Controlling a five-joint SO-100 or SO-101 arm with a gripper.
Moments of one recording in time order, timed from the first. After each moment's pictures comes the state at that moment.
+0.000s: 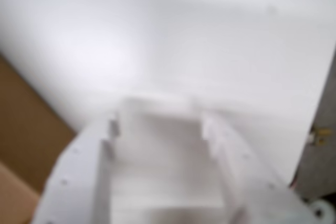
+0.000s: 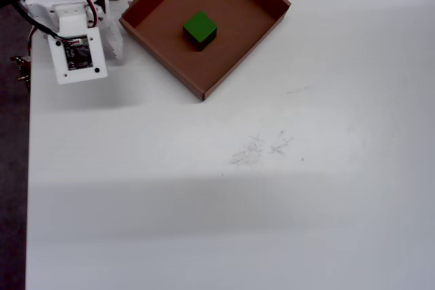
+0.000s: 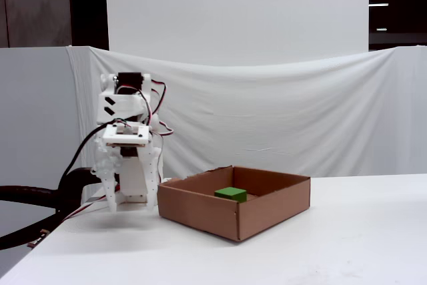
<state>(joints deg) -8.6 181.8 170.6 71.2 -64.1</state>
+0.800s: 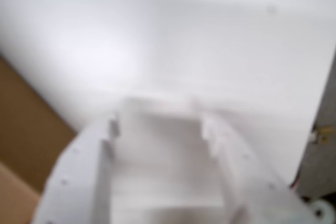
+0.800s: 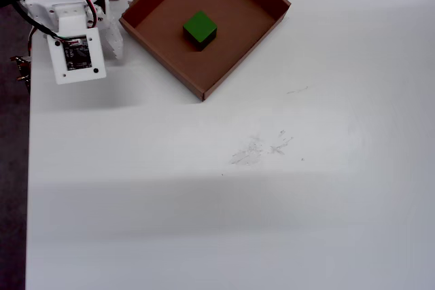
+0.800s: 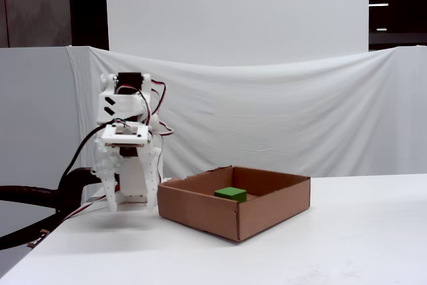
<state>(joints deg) -8.6 181.8 170.6 71.3 -63.2</state>
